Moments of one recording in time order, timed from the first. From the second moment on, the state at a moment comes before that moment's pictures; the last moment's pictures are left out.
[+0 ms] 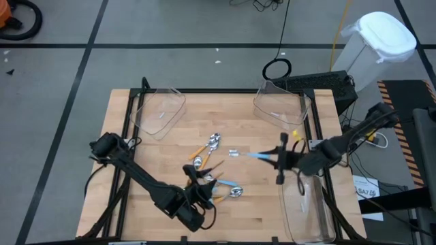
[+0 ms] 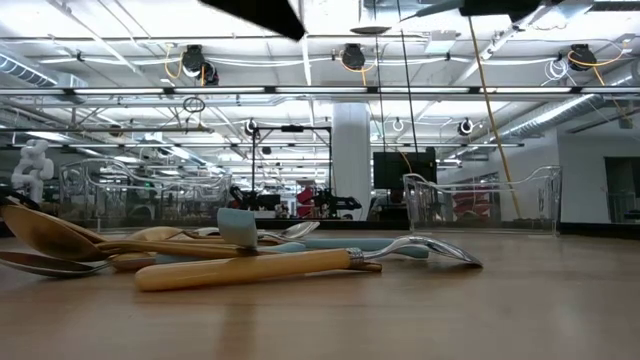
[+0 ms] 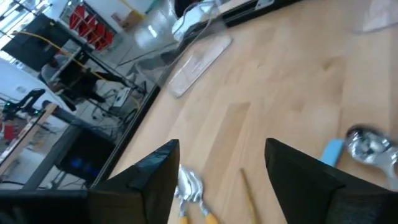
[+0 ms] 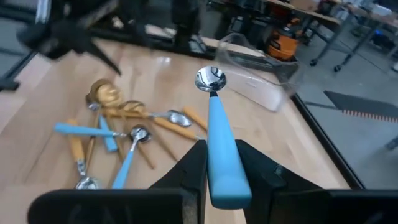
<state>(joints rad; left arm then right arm) -0.64 1.91 1.44 -0.66 -1.15 -0.47 0.54 0.94 0.71 -0.27 0.71 0.10</state>
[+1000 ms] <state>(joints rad) -0.41 1.86 0.94 0.54 -0.51 0.03 -0.02 0.76 0.92 -0.69 0.64 -0.04</state>
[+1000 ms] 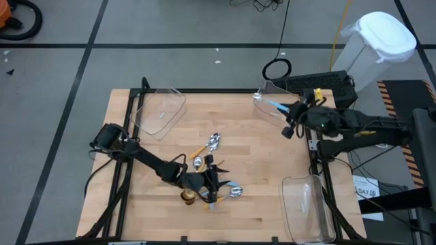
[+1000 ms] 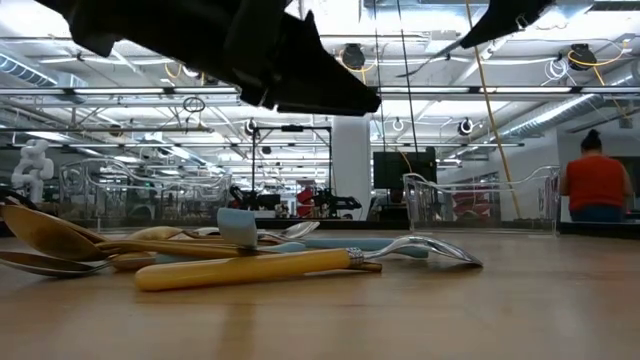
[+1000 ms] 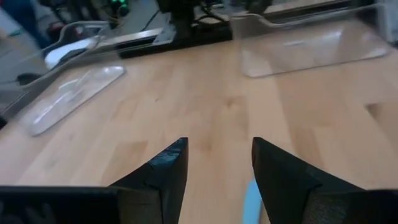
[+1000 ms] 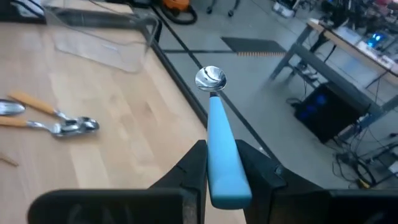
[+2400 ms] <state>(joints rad) -0.33 1.73 0.94 0.38 -0.30 -0.01 -0.82 1.24 0.87 -0.74 0.08 -0.32</state>
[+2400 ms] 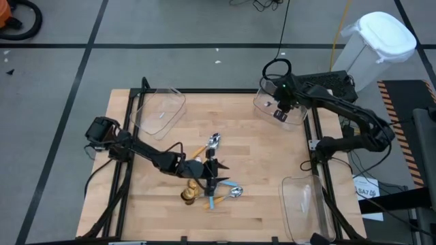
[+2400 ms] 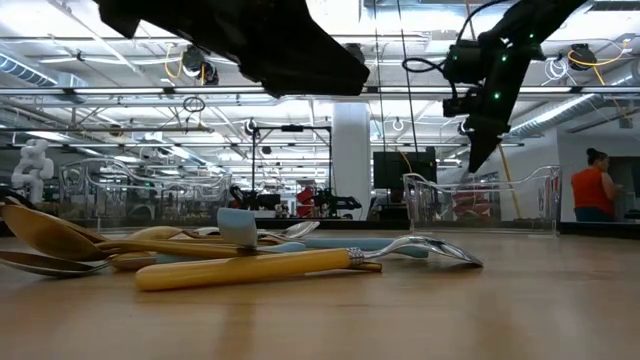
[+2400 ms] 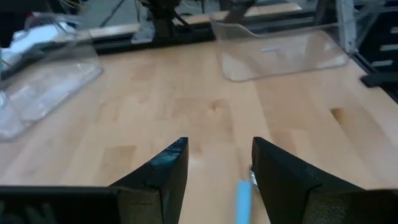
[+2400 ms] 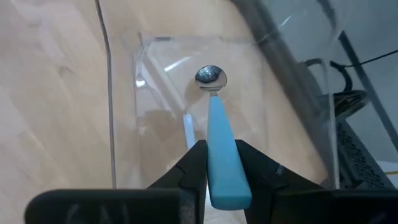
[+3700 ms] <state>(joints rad) -0.43 1.73 0.94 0.31 -0.31 -0.10 -0.81 1.26 0.87 -0.76 0.08 -0.21</state>
